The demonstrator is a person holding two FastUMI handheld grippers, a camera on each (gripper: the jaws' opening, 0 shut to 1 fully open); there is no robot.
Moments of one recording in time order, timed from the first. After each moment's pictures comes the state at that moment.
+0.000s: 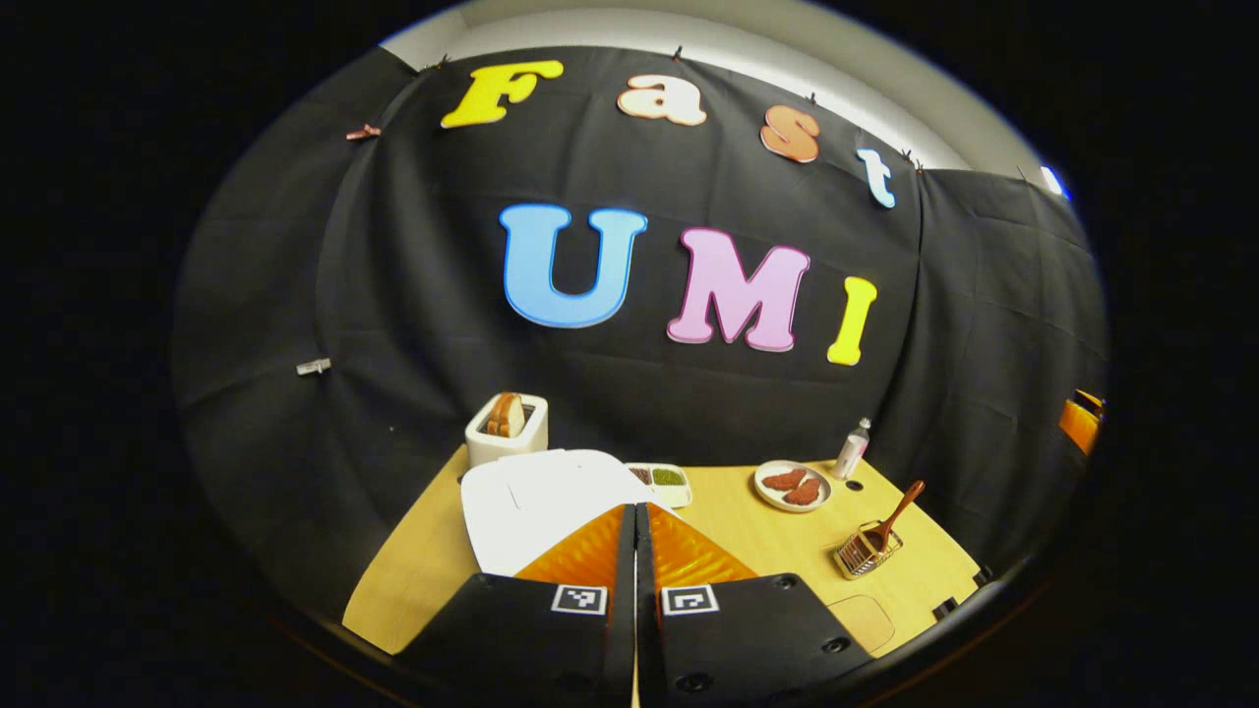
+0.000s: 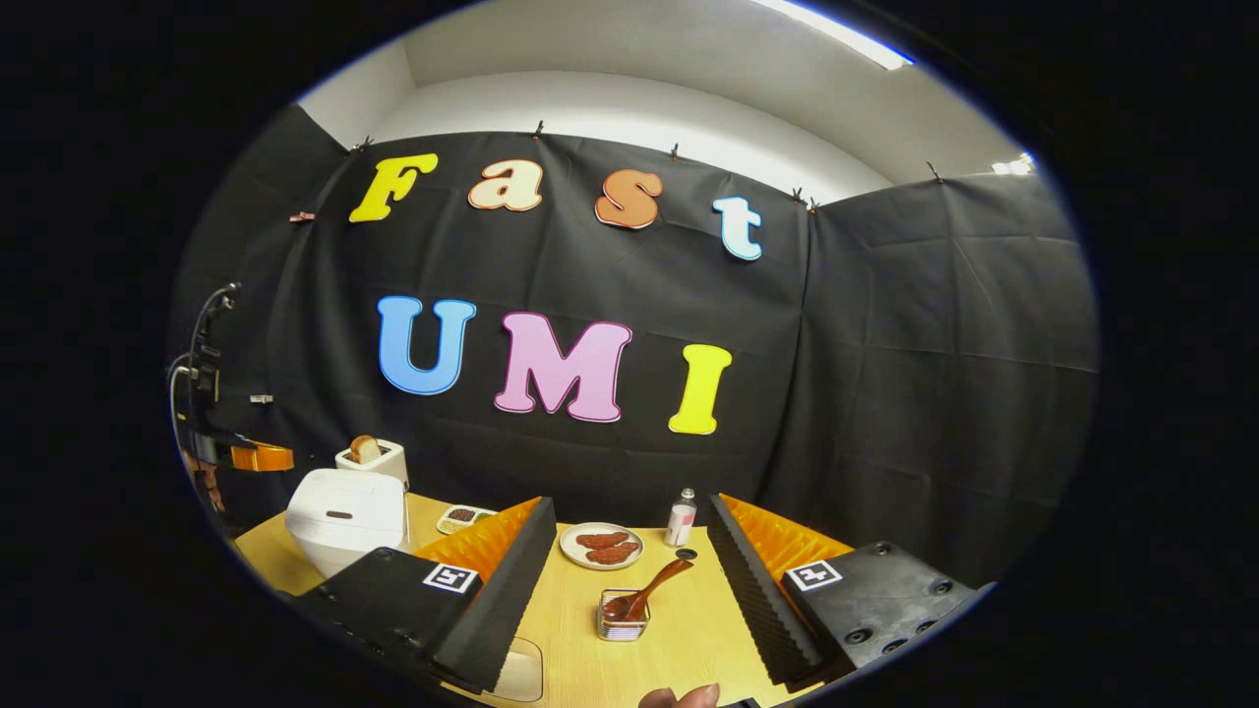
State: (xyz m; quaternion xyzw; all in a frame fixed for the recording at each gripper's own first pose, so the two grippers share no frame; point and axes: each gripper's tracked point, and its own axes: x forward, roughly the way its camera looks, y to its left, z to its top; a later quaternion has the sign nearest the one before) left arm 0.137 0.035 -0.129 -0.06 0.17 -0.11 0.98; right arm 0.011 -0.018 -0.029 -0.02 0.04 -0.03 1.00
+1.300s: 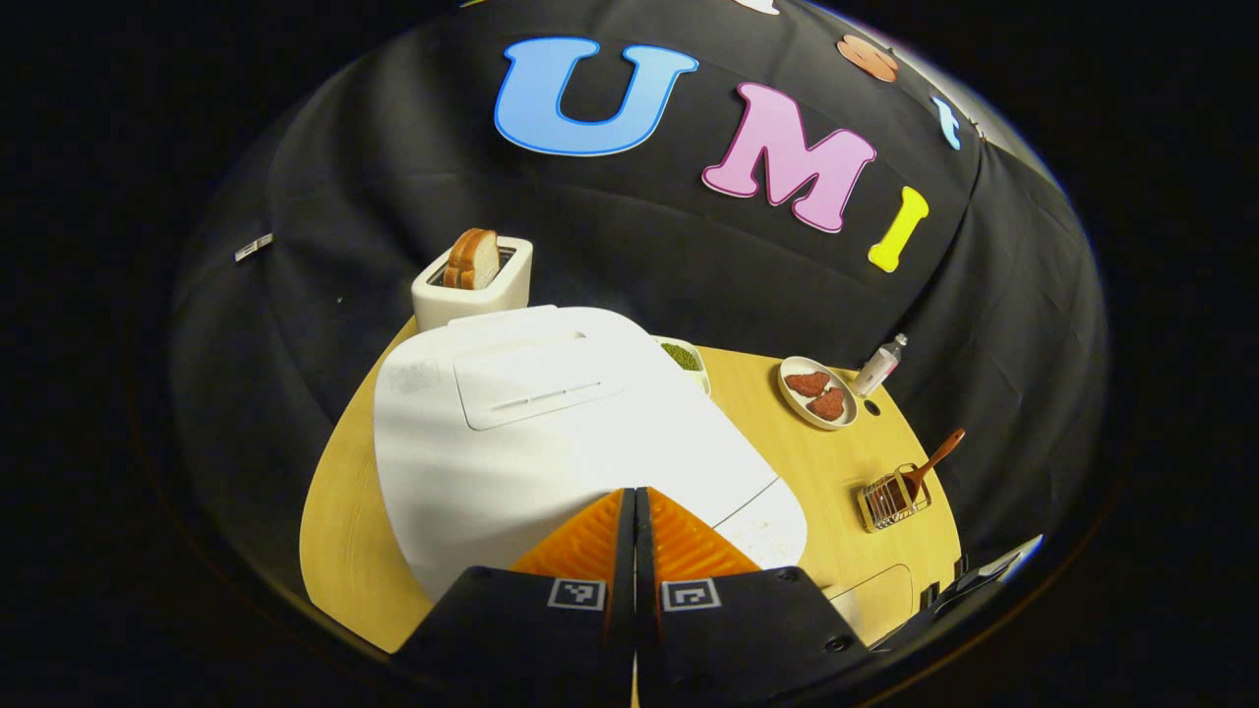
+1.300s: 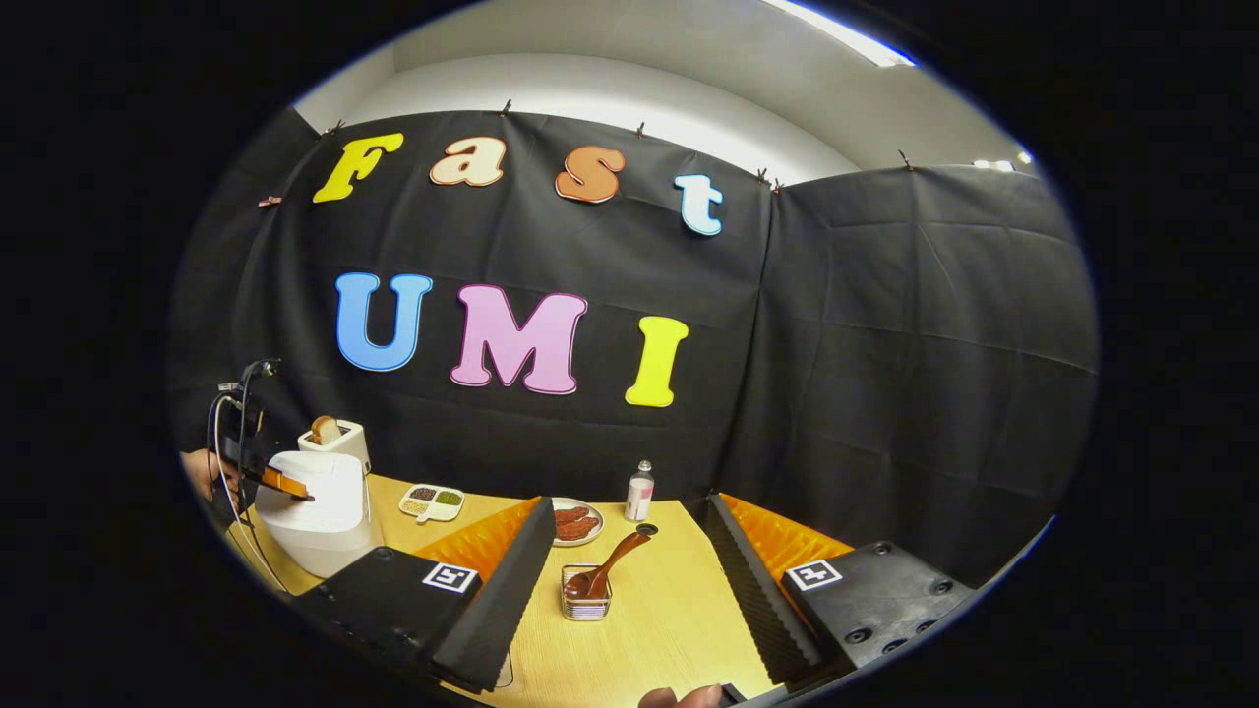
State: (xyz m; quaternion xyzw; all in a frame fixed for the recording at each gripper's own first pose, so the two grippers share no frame) left arm 0.199 0.042 -0.262 -0.09 0.38 -0.13 0.91; right arm -0.002 -0.048 -0.053 -0.02 0.07 -0.09 0.99
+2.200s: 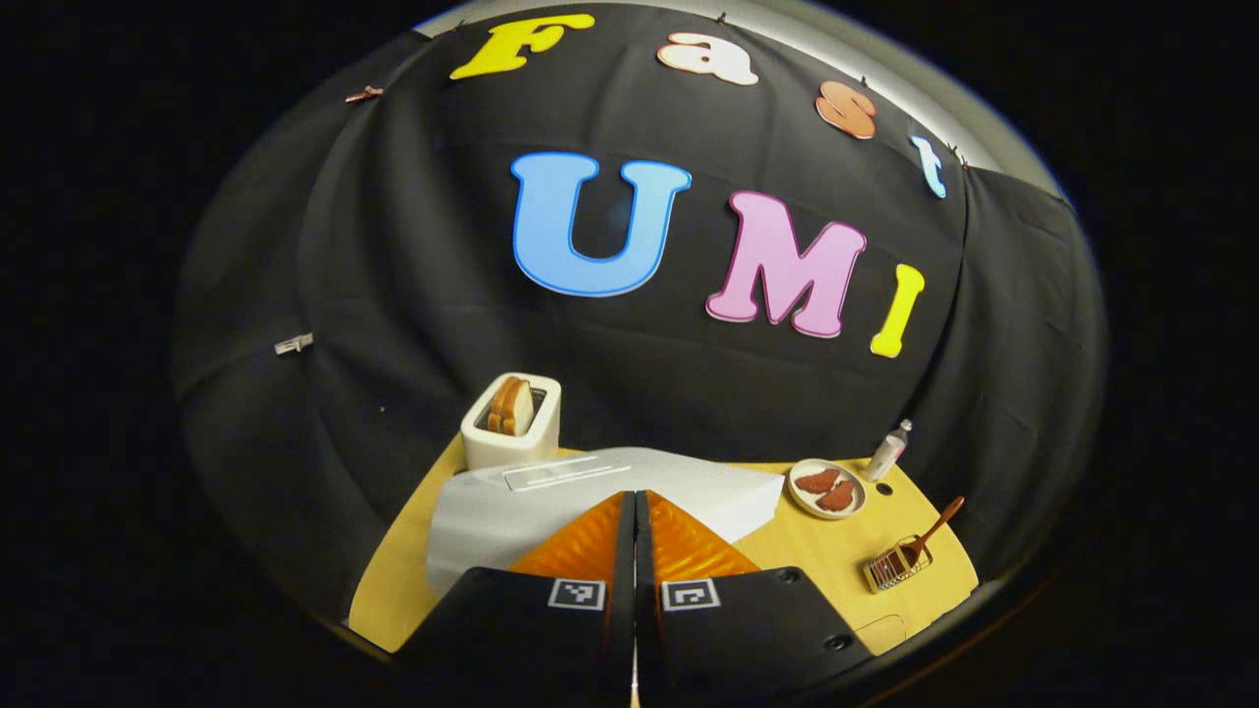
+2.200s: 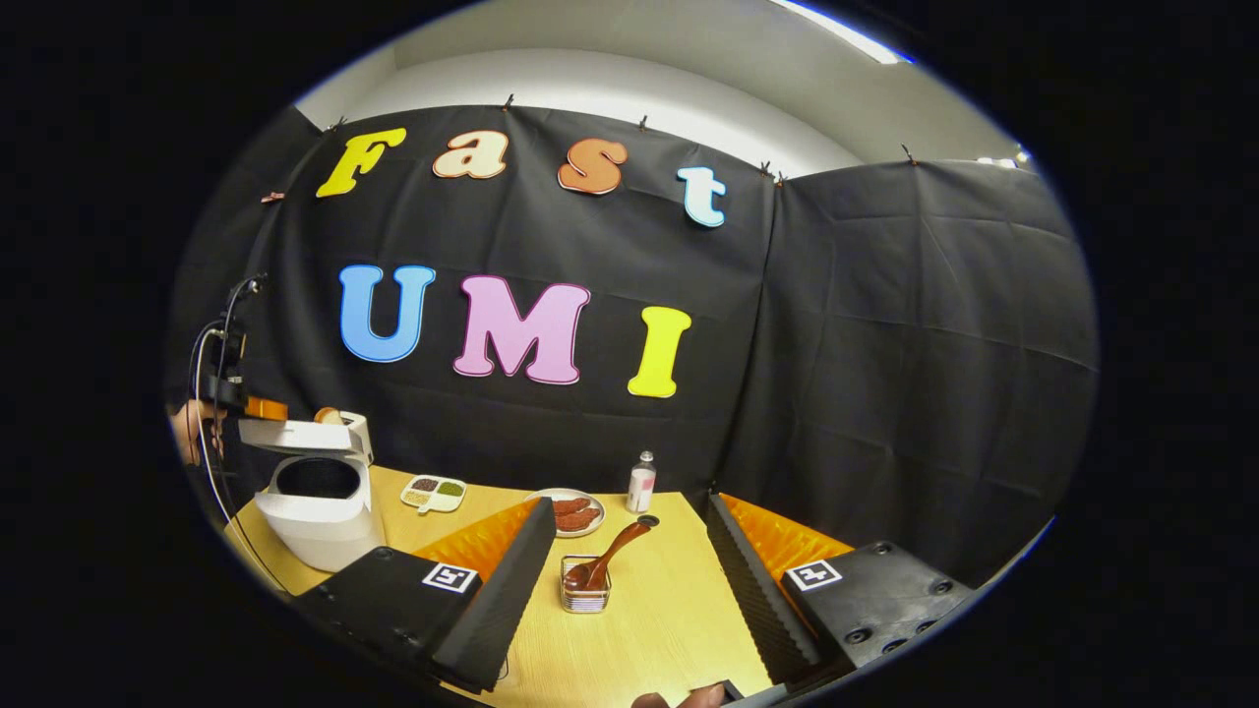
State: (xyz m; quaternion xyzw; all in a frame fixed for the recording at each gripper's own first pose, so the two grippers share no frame) left arm 0.232 0.072 -0.122 -0.07 0.18 -0.07 0.98; right arm -0.006 -0.053 -0.067 -0.01 0.09 -0.08 0.99
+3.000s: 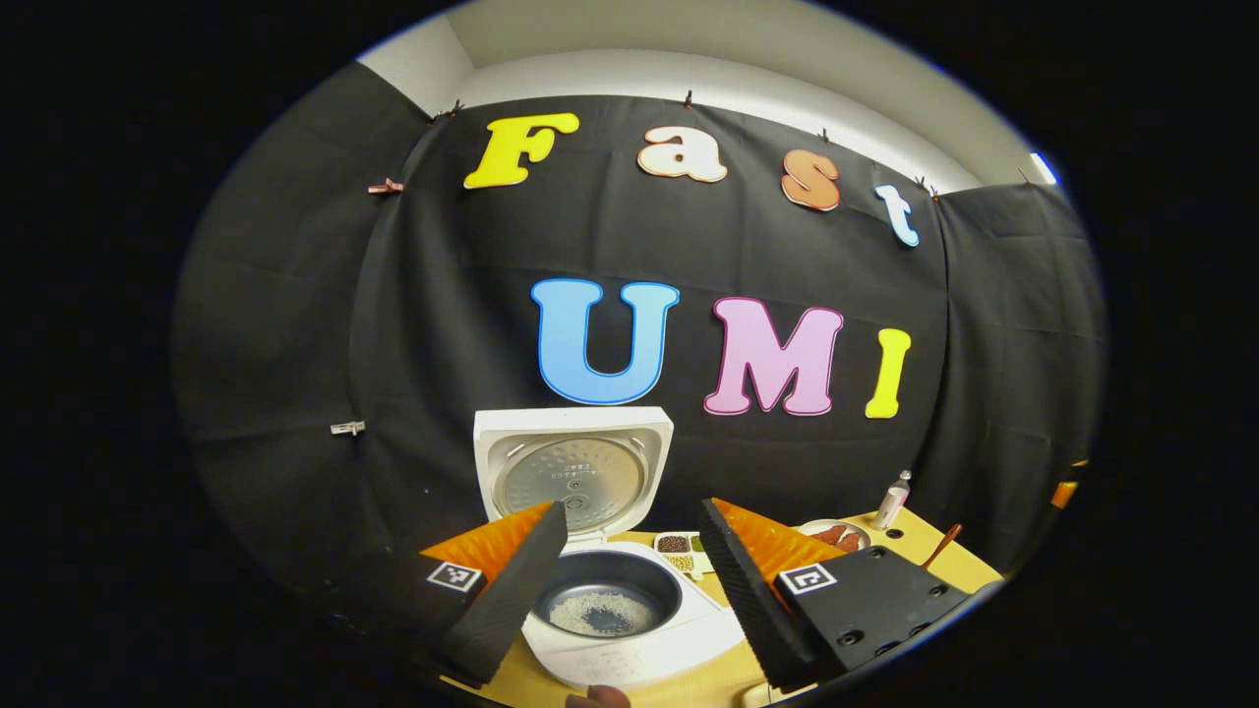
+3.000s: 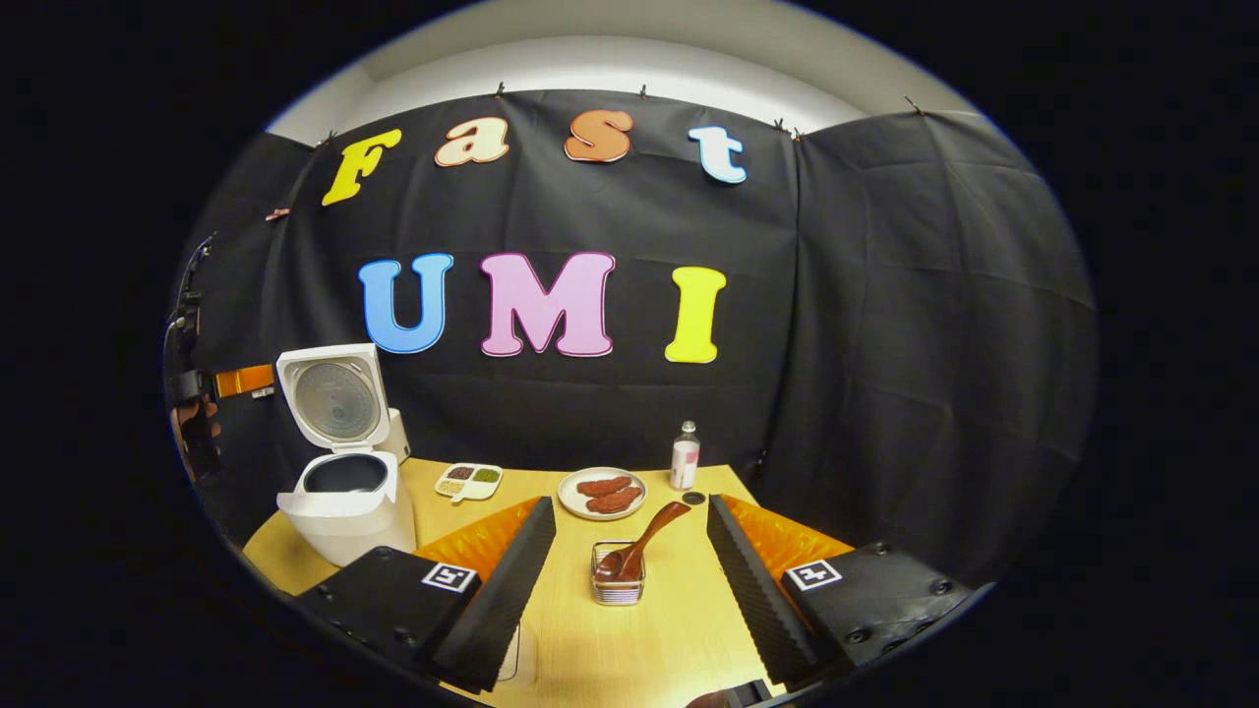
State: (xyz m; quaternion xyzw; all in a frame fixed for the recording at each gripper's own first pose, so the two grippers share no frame) left arm 0.139 0.050 -0.044 -0.04 0.05 -0.03 1.00; right arm 0.038 -0.056 -0.124 0.06 0.13 0.00 0.99
